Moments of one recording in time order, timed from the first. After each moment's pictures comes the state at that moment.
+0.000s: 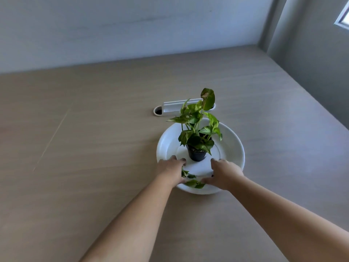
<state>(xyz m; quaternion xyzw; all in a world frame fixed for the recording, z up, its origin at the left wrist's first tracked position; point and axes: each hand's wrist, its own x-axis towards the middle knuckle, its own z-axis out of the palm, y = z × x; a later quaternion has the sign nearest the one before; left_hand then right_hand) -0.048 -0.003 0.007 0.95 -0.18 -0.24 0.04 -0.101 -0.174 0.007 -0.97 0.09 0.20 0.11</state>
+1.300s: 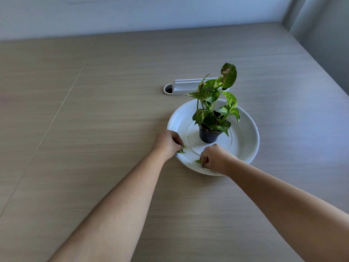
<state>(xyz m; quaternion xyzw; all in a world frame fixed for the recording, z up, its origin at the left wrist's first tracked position) -0.036 0.038 0.017 0.91 -0.01 -0.18 0.37 -0.082 -0.135 -0.017 -0.96 -0.08 0.21 0.15</state>
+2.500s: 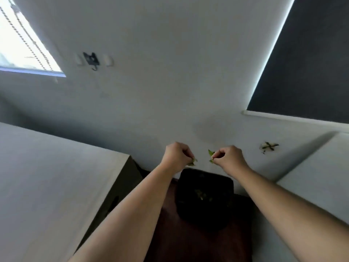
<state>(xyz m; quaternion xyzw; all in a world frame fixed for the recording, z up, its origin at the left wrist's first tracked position) -0.570 -0.525 0.055 0.70 -0.58 -0.35 0.22 -0.747 -0.541 0.035 -0.61 0.67 -0.22 0.35</state>
